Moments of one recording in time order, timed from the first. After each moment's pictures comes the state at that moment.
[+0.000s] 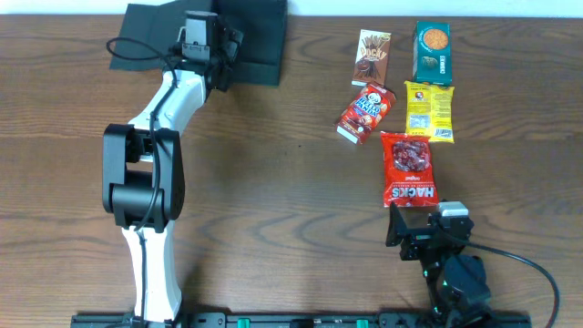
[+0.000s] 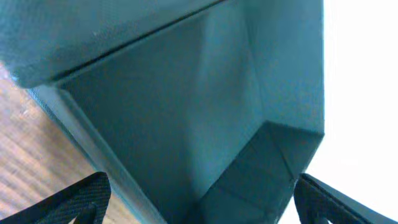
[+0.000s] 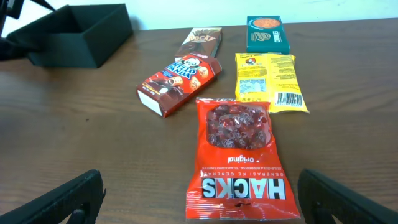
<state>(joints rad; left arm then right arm) -0.13 2.24 1.69 -0.20 0.12 -1.26 0.37 0.01 0.14 -0.44 0.25 0.19</state>
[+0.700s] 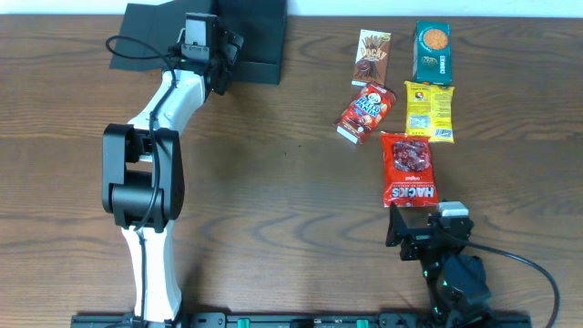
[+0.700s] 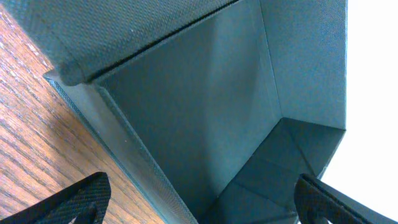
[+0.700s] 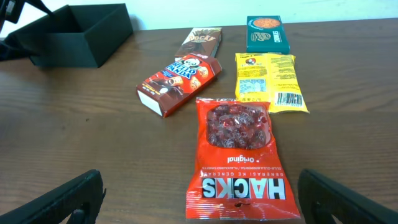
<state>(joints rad) -0.13 2.24 1.69 -0.24 0.11 -1.24 0.37 0.01 0.14 -0.44 0.25 0.19</state>
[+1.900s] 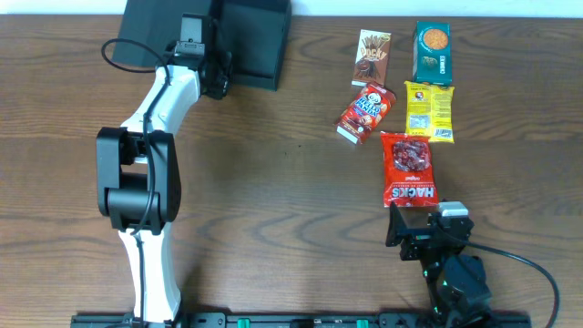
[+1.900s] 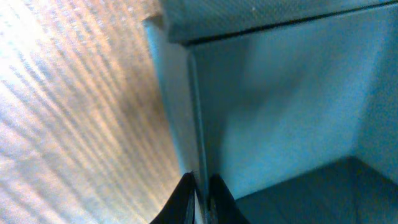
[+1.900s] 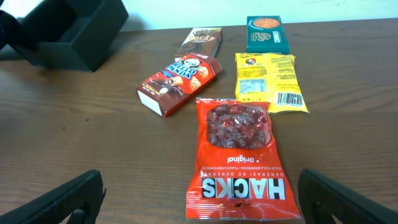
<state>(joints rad) -0.12 2.22 1.73 -0.50 0.17 -1.36 0.37 0.01 0.14 -0.44 0.25 0.19</state>
